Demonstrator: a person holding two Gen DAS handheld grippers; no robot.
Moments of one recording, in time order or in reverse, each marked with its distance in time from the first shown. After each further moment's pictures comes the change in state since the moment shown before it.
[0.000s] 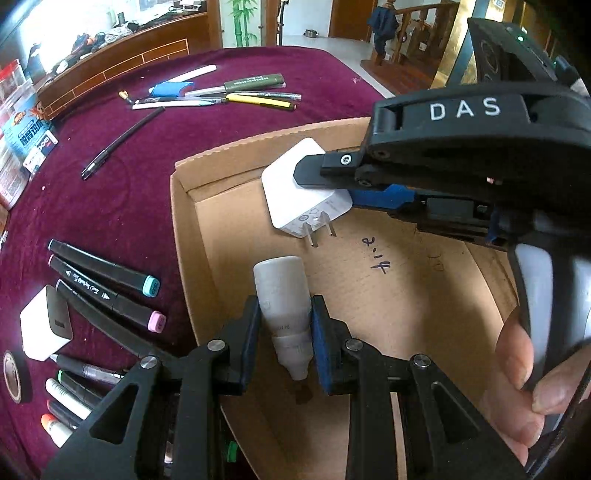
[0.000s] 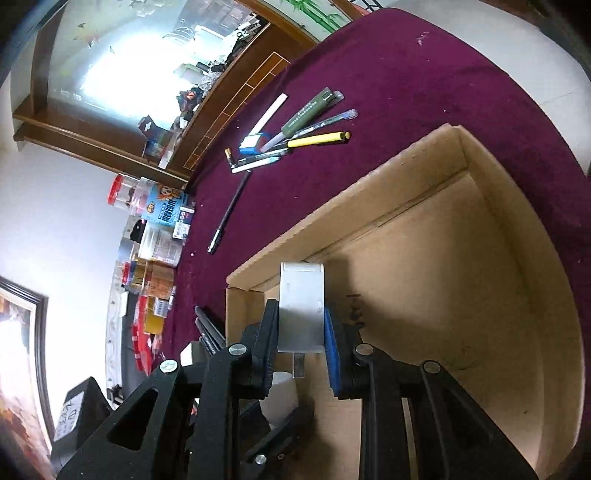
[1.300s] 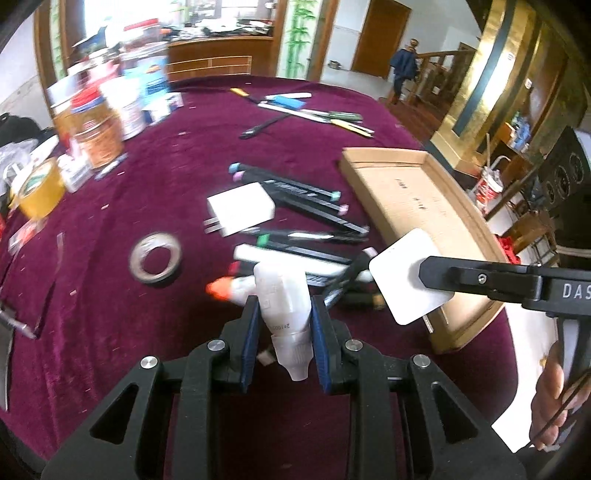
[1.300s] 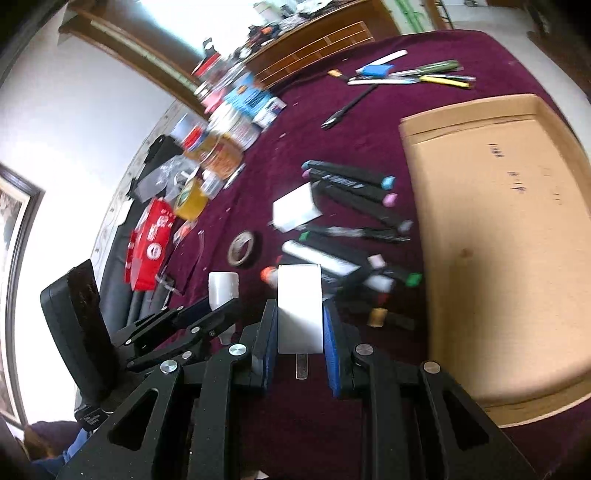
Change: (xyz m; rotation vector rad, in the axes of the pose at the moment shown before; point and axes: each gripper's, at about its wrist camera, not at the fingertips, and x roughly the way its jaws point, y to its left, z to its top) left arm -0.147 0.149 -0.119 -0.121 -0.106 -0.043; right arm -0.032 0.144 -0.175 -0.239 0.092 -0.078
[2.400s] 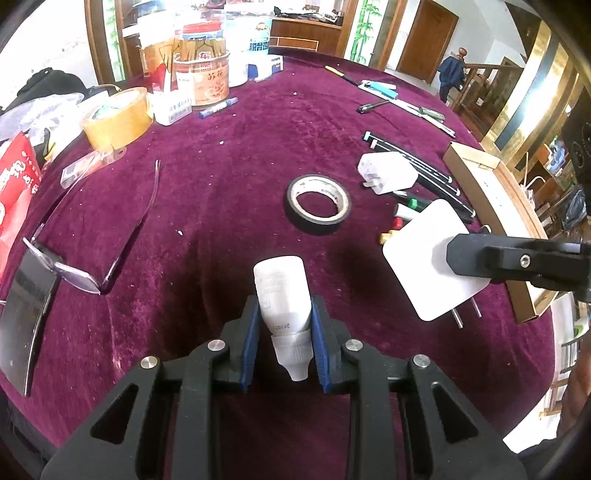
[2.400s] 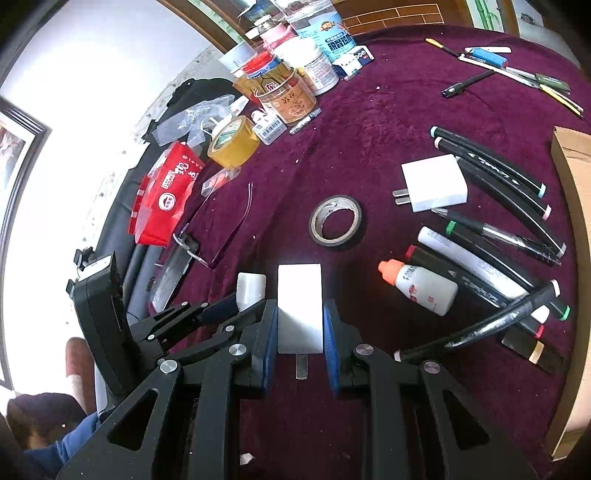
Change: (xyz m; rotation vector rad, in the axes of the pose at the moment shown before) left arm -0.007 0.139 -0.054 -0.133 0.042 0.108; right arm 0.115 0.129 -0.012 -0.168 0.153 0.027
